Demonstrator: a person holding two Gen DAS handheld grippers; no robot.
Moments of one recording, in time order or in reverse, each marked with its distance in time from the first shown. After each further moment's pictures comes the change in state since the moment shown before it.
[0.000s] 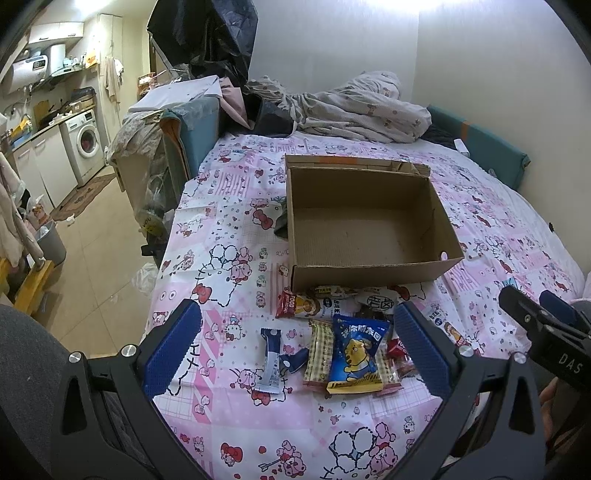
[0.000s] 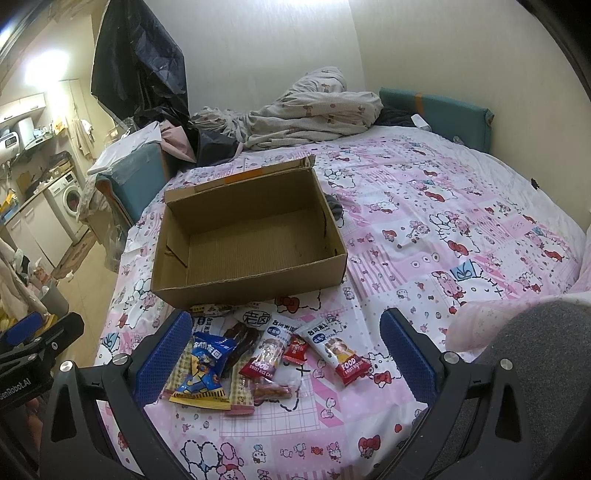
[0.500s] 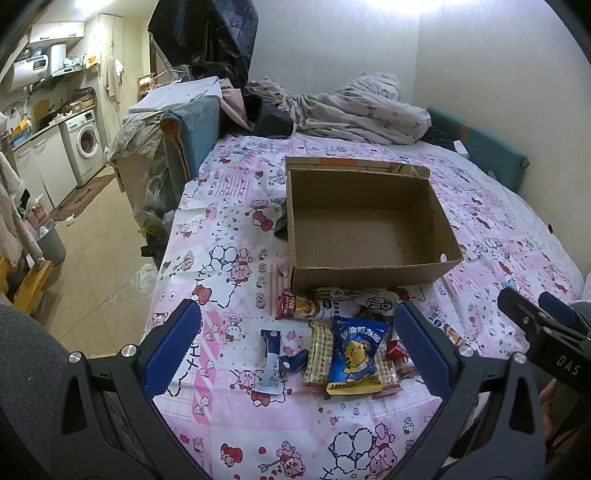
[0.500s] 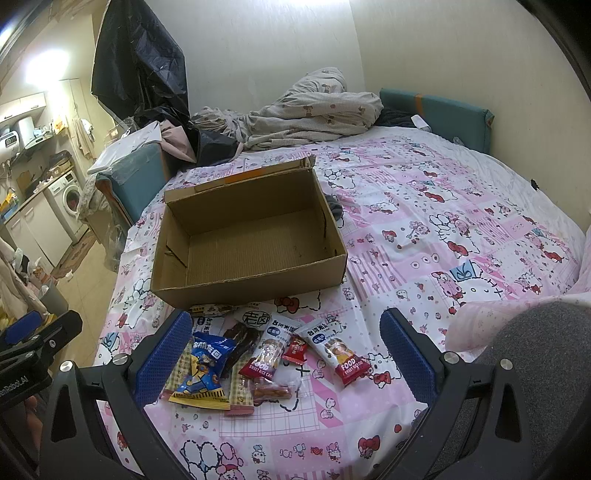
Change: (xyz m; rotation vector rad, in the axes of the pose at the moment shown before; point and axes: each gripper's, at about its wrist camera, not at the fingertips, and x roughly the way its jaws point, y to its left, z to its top) left arm 0.000 0.000 0.000 0.000 -0.003 -0.002; right arm 0.000 0.001 0.000 0.000 -0.001 -0.001
